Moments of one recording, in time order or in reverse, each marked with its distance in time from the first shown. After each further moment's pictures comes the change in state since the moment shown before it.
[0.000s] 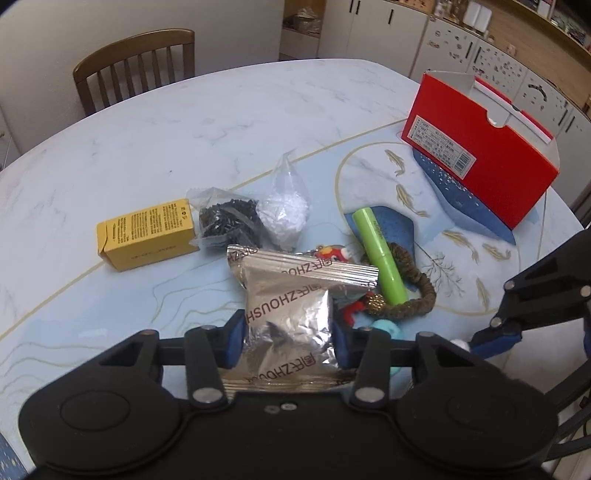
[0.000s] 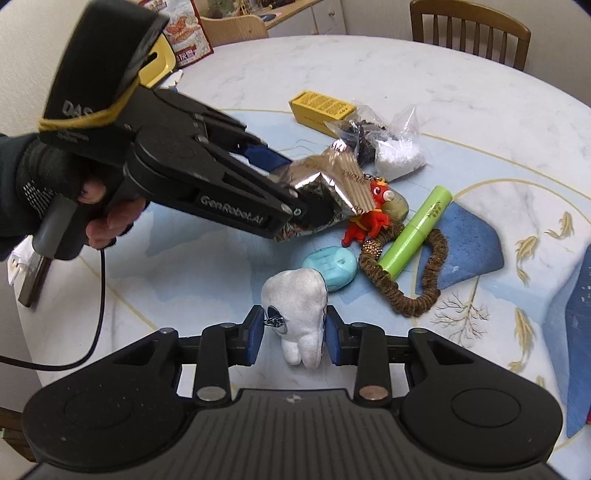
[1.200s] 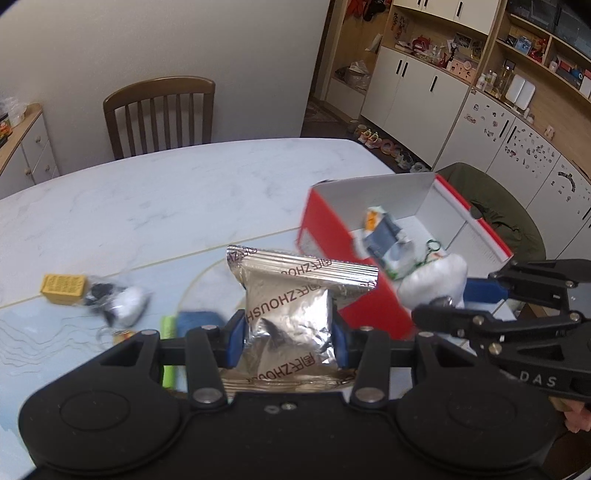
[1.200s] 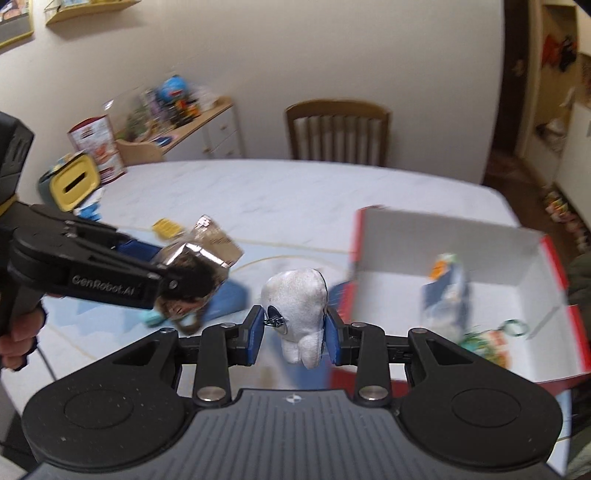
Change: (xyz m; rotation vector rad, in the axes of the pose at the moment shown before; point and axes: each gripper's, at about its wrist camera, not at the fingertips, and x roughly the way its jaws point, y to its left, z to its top) left arm -0.057 -0.203 0.101 -0.231 -0.145 0.105; right arm -0.212 -0.144 -0.058 0.092 -0.341 -0.261
